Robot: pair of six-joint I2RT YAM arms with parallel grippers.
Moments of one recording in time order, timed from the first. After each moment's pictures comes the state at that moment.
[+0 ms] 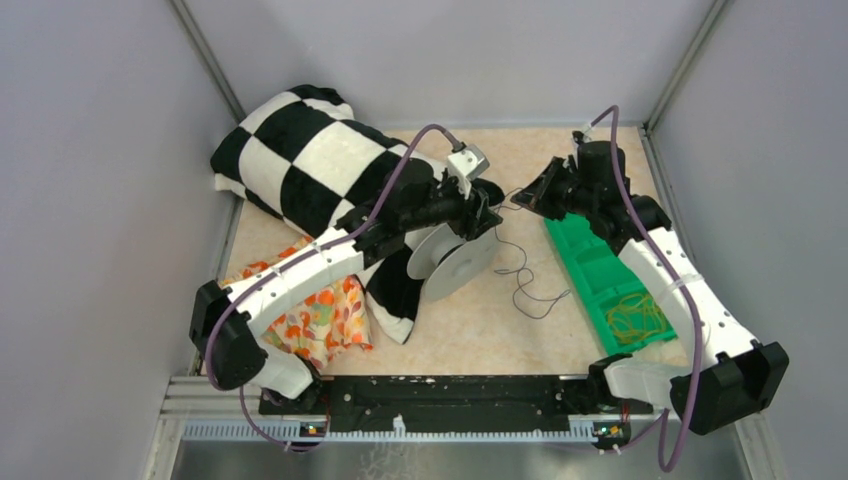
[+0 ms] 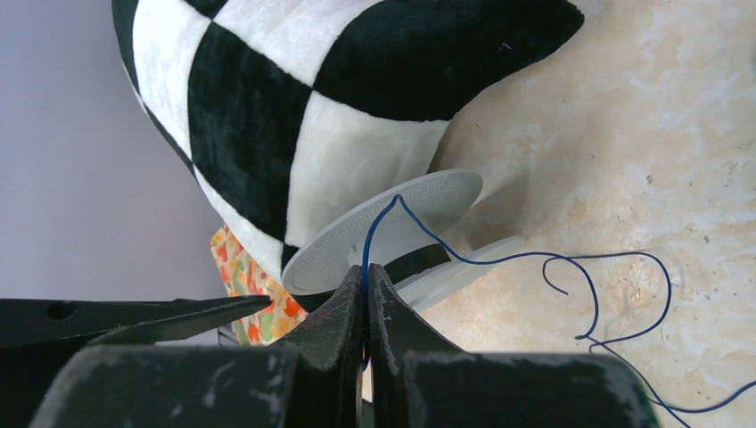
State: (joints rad) left arm -0.83 1.45 1.30 -0.09 0.29 -0.09; right arm 0.35 1.19 1.21 -0.57 -0.21 0.79
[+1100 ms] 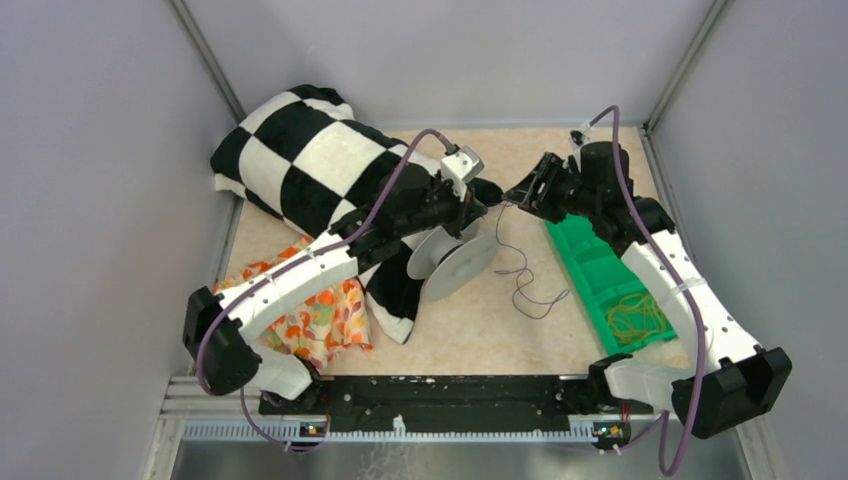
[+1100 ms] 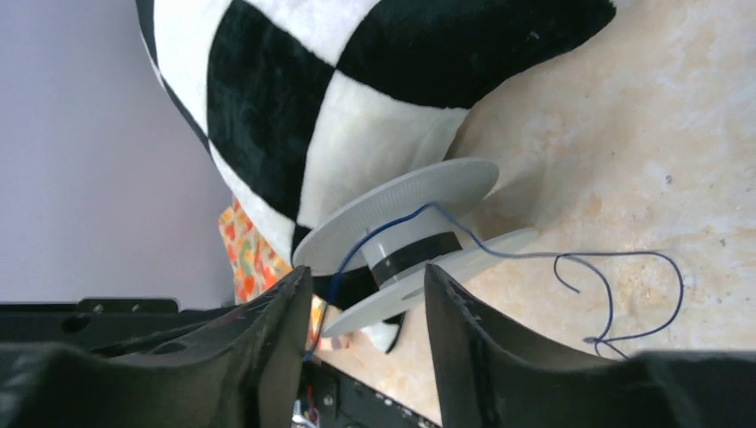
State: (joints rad) left arm -0.84 1.43 1.27 -0.09 0.21 -0.09; right arm 0.35 1.17 1.21 -0.57 -0.26 0.78
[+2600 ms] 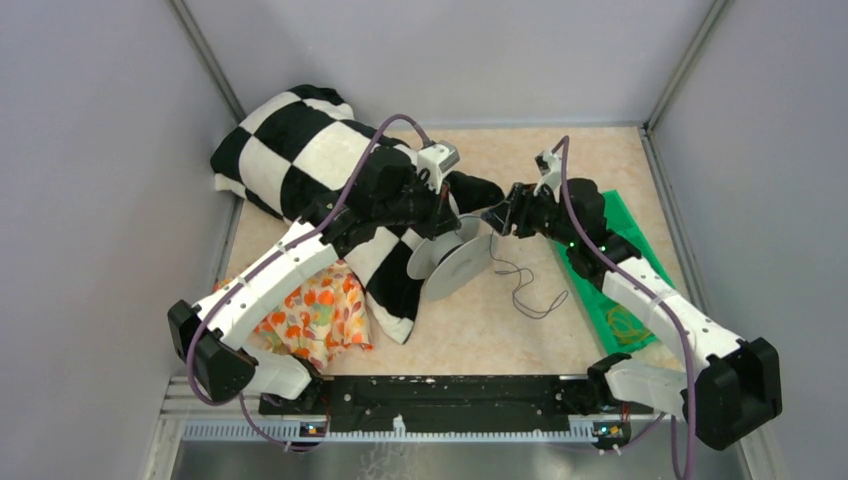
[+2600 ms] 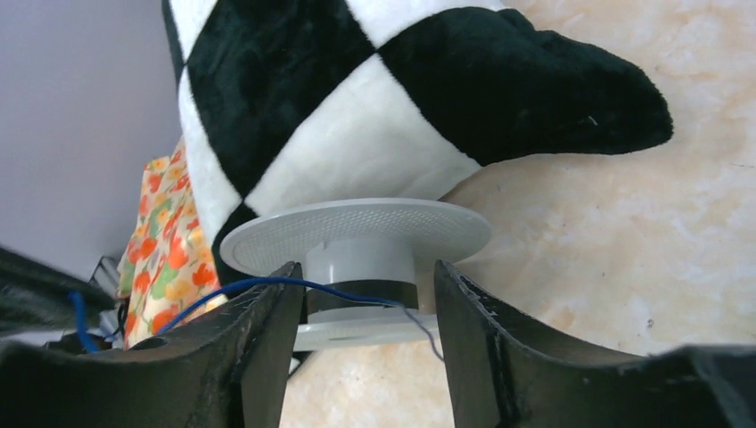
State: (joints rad) left arm -0.75 1.38 1.43 -0.55 0.33 -0.21; right arm 0.46 1.10 0.85 -0.05 -0.29 0.46
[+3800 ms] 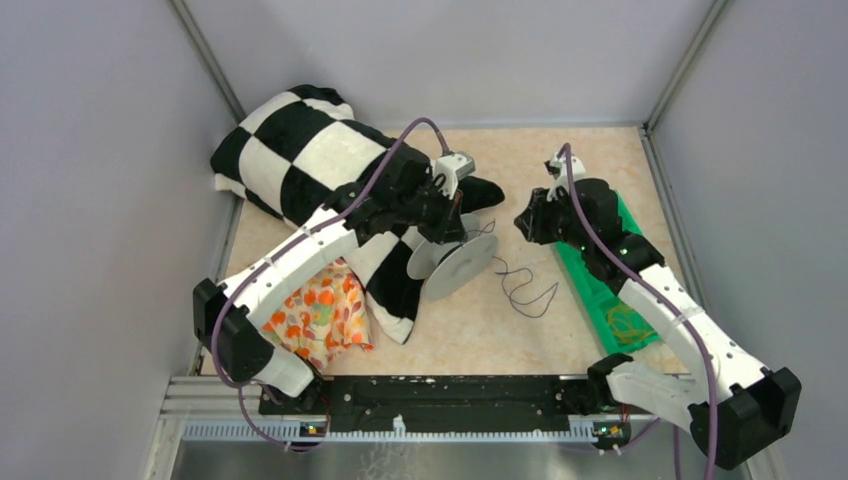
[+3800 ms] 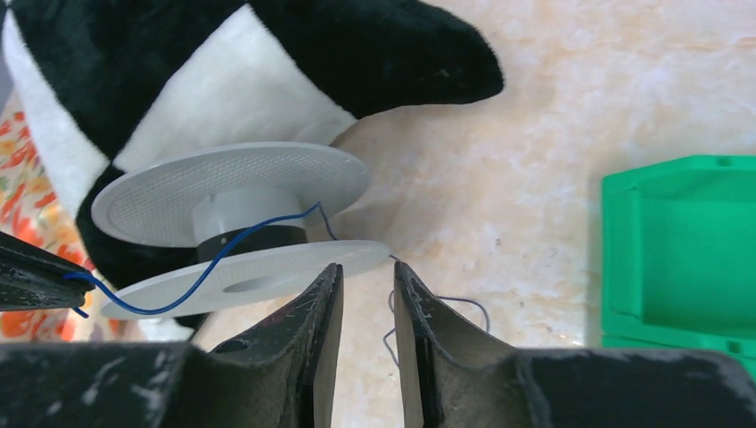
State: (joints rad) left arm -0.74 1.51 1.47 -0.61 0.43 -0.17; right arm 0.46 1.01 0.94 -0.39 -0.03 0.26
